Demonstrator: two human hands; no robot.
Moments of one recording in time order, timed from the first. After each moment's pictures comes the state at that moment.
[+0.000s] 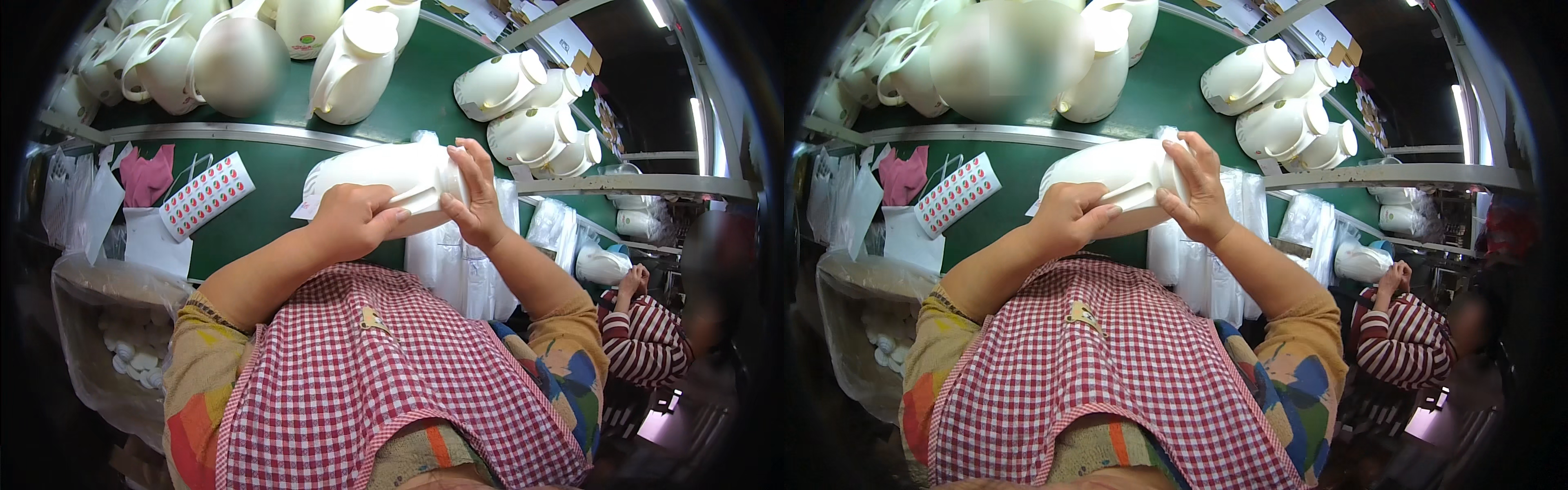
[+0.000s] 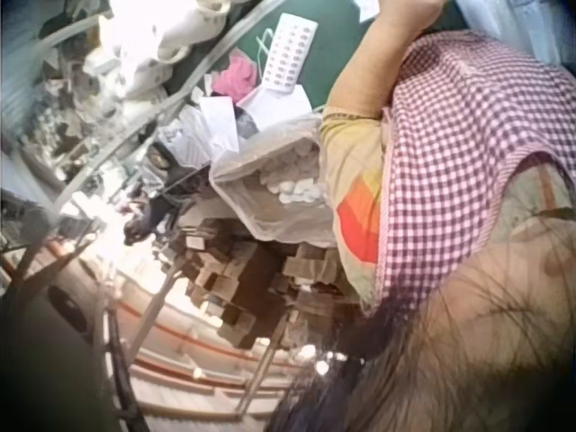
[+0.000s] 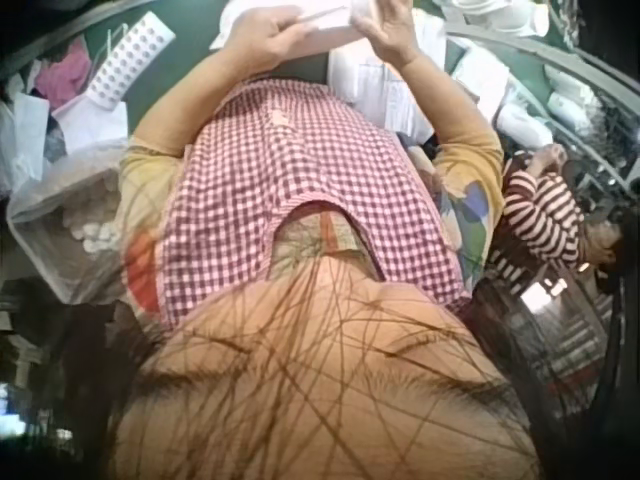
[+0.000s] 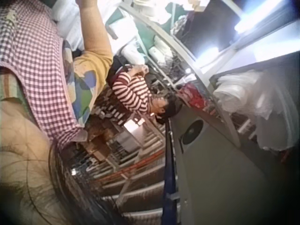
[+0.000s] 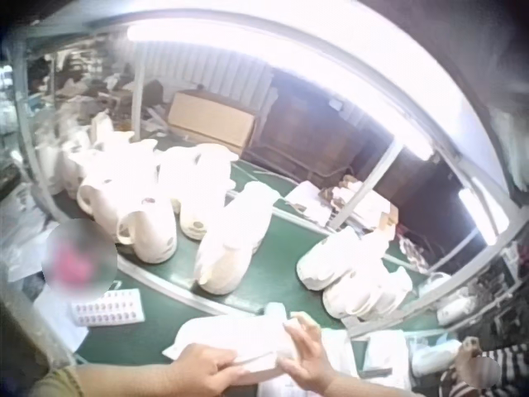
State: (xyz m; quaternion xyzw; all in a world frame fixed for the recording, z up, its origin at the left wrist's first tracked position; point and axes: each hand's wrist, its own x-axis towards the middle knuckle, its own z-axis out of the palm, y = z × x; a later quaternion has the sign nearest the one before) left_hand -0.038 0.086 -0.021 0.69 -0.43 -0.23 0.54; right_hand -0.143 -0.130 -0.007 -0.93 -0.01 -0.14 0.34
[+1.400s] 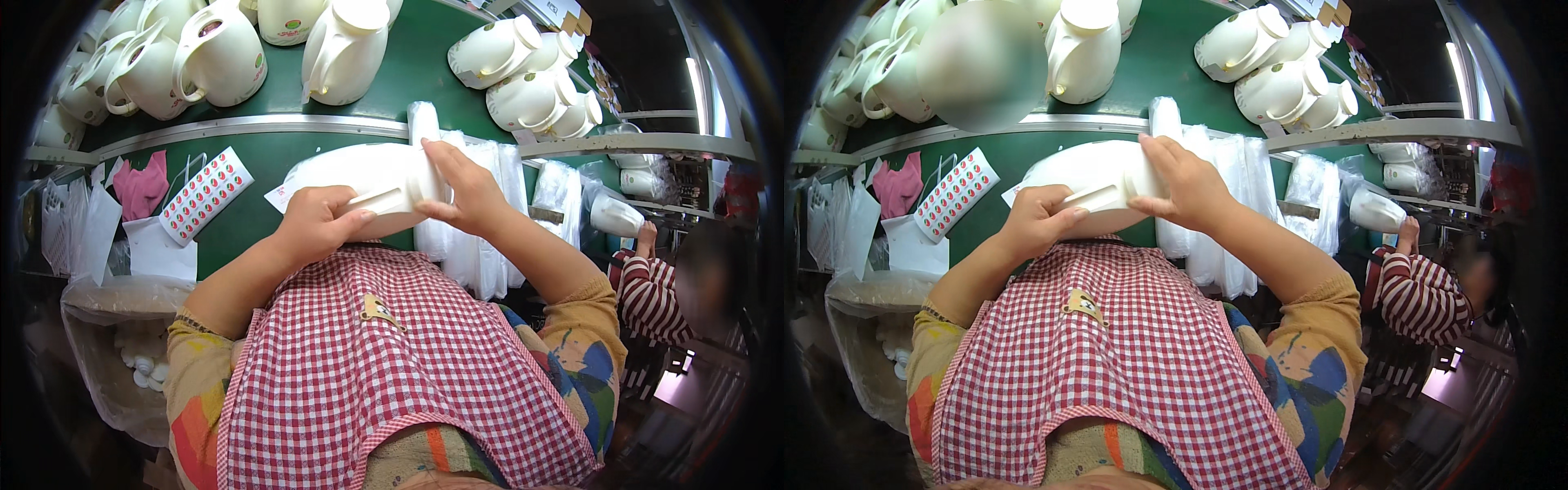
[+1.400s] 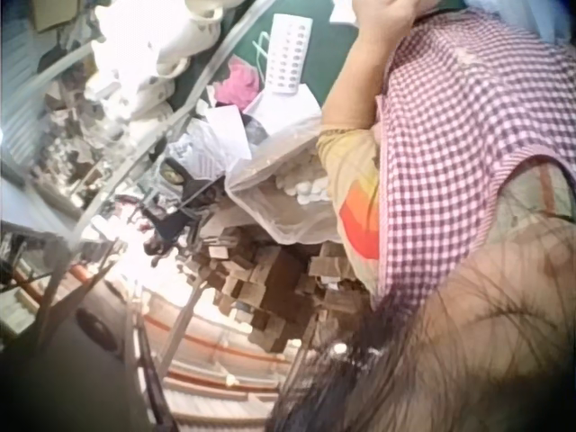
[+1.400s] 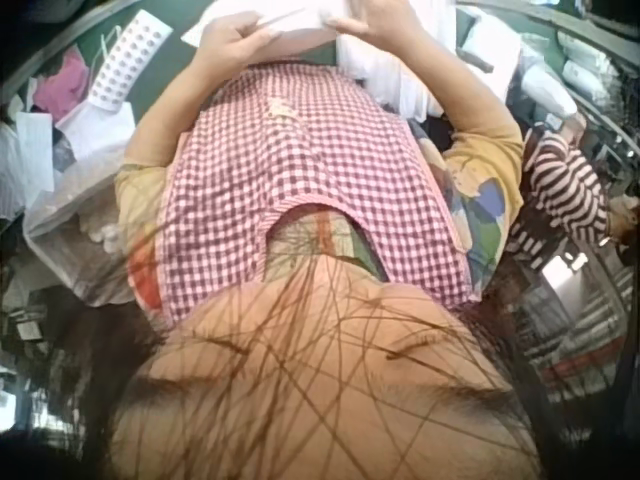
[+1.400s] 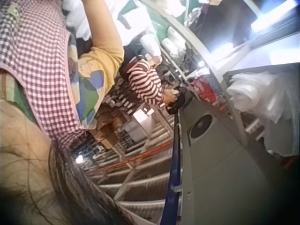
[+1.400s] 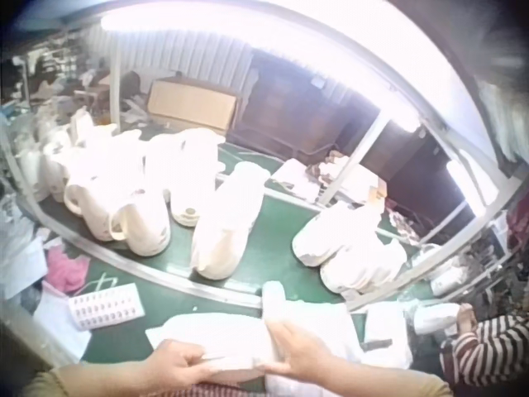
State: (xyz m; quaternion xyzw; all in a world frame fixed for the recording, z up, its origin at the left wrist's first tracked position) left_hand -0.030 0.138 -0.046 0.67 -0.37 -0.35 0.54; right_hand -0.150 -0.092 0.010 -0.98 -0.01 0.02 0.19
